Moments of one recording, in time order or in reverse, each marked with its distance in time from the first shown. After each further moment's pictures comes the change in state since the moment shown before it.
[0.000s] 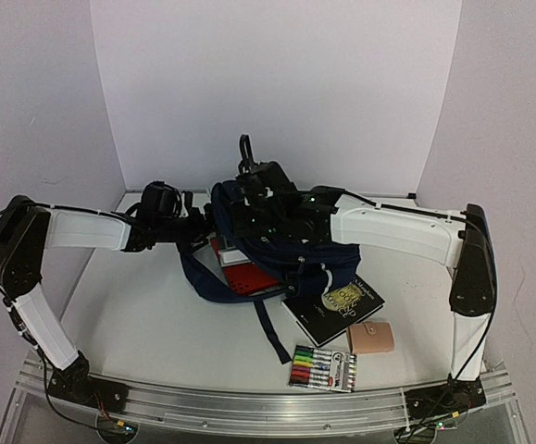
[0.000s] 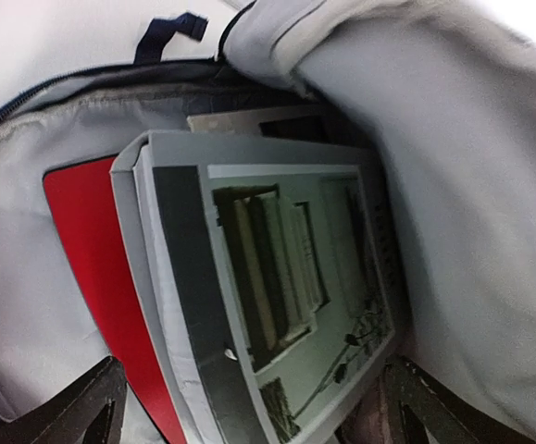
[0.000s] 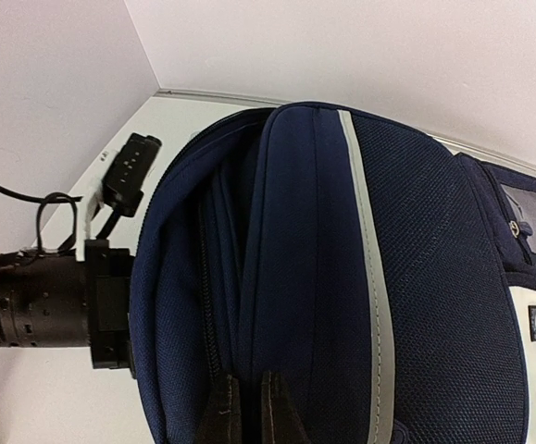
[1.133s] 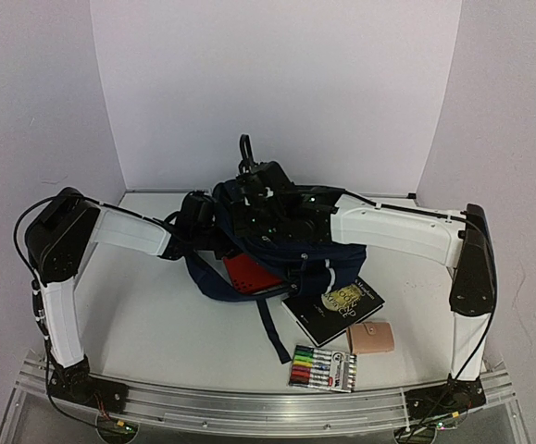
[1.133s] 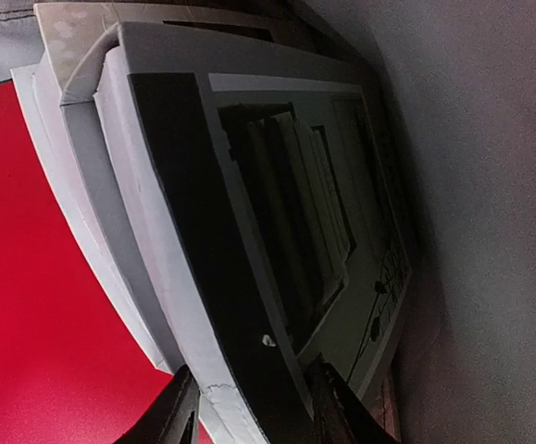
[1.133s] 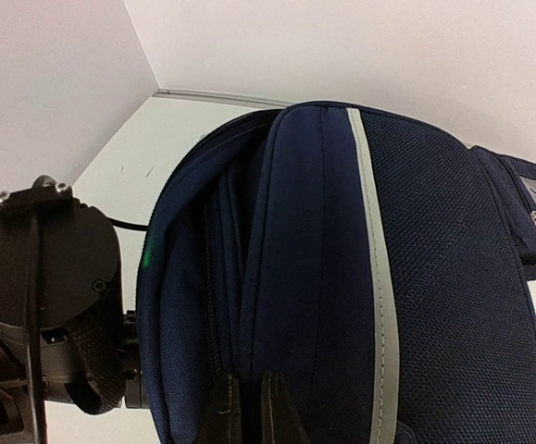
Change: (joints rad) left arm -0.147 0.266 0.162 0.153 0.046 -0.038; right arm -0.001 0.000 -0.001 0.000 0.001 -0.004
